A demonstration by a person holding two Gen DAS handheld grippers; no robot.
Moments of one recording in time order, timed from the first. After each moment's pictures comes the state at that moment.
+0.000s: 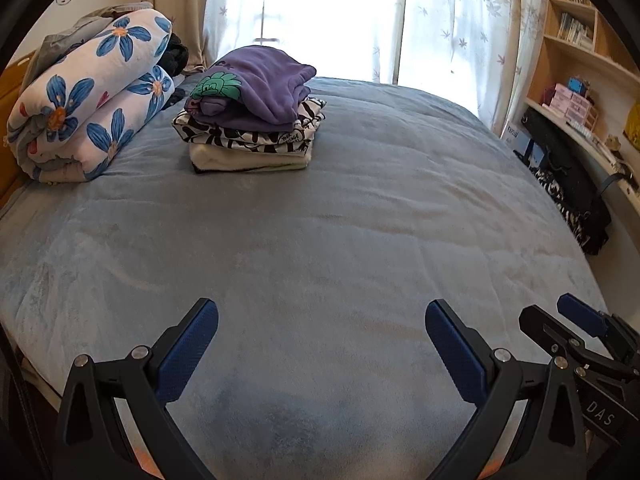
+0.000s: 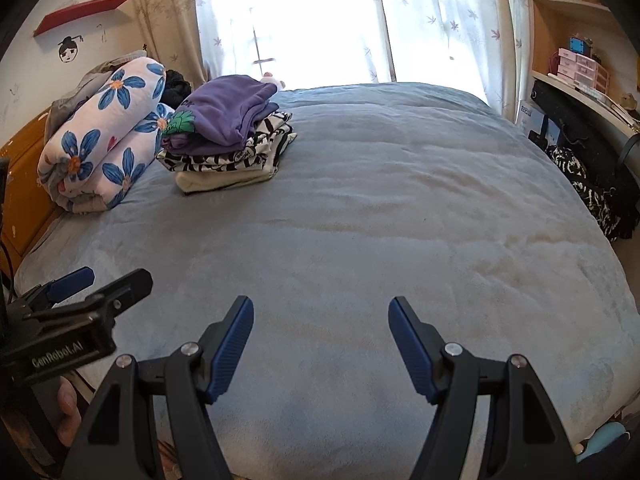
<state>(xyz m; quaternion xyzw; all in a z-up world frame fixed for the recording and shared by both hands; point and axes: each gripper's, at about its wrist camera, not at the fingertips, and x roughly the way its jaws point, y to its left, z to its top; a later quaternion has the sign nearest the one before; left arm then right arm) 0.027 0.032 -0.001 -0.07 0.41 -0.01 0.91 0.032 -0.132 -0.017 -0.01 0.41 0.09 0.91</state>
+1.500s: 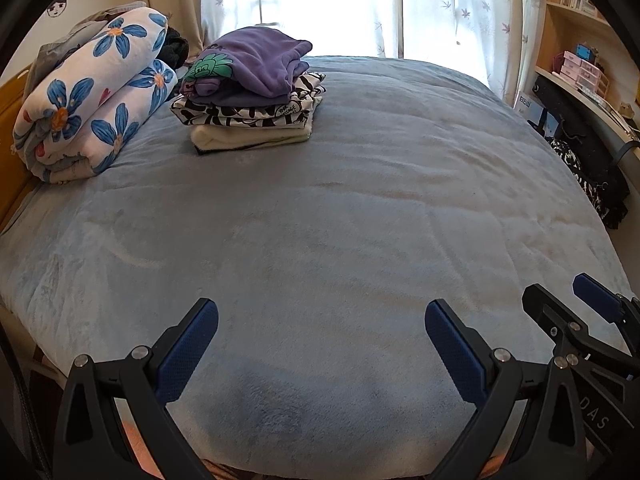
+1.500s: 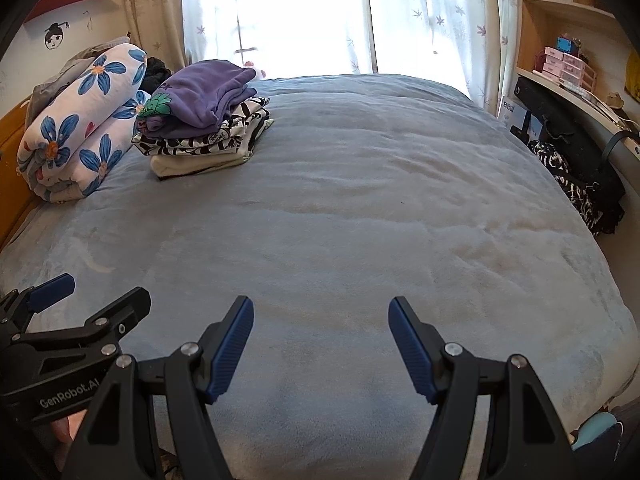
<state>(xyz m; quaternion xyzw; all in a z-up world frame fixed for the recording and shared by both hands) 0.022 -0.001 -0.026 -0.03 0.44 0.01 0.90 0.027 -0.144 -0.039 -0.03 0.42 0.05 0.91</state>
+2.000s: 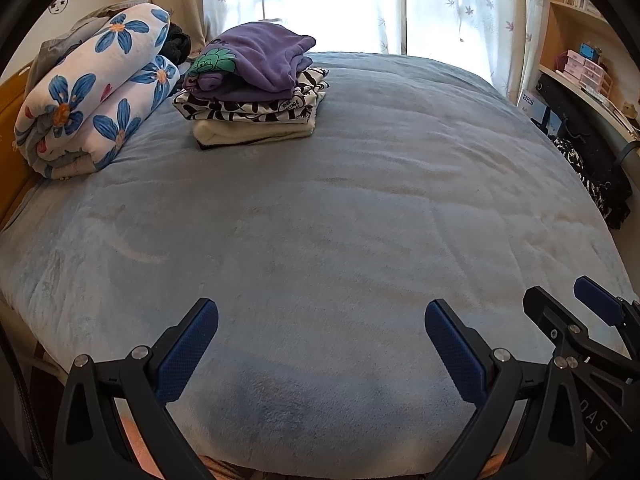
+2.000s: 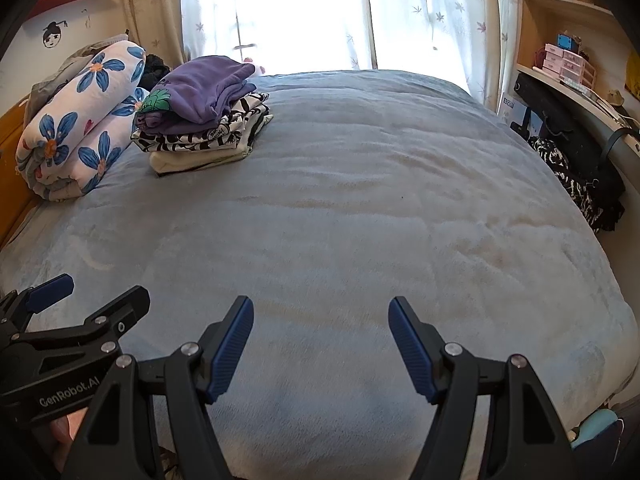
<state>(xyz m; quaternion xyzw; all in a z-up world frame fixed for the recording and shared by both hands) 0.021 -0.001 -0.027 -0.03 0.44 0.02 0.90 0.027 -0.145 -0.043 -0.03 0.42 0.05 0.90</state>
